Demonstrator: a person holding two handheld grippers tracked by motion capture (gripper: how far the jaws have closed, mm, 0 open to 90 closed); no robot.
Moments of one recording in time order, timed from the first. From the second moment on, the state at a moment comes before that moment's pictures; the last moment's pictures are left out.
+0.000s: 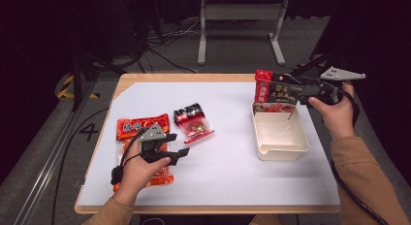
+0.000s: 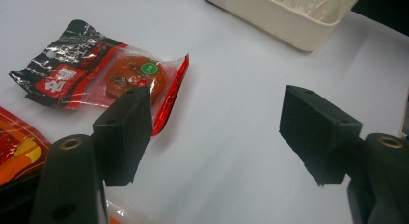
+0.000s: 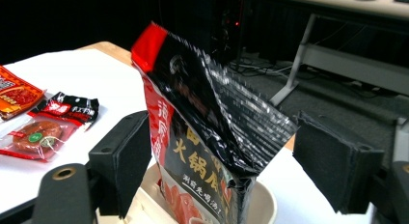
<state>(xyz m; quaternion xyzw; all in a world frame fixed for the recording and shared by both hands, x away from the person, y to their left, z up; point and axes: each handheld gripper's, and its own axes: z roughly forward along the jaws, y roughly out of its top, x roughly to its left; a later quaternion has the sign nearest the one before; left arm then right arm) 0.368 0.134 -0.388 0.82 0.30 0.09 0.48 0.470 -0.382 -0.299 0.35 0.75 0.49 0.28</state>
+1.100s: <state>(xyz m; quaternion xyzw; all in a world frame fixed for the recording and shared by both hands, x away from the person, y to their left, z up) 0.374 0.138 -0.385 0.81 0.31 0.09 0.48 0.367 -0.324 -0.310 0.32 0.75 0.52 0.25</state>
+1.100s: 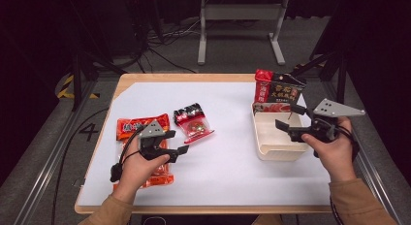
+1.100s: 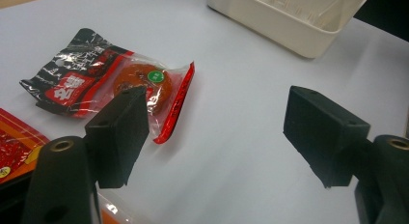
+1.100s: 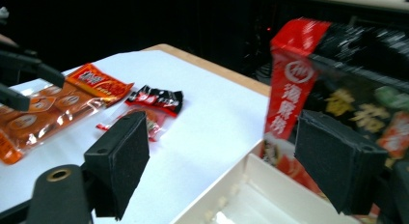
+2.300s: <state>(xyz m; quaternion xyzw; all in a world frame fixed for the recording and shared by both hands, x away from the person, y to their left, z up) 0.381 0.157 -0.381 0.80 0.33 0.11 0.48 0.346 -0.264 -0.372 0.26 0.79 0.52 0.18</state>
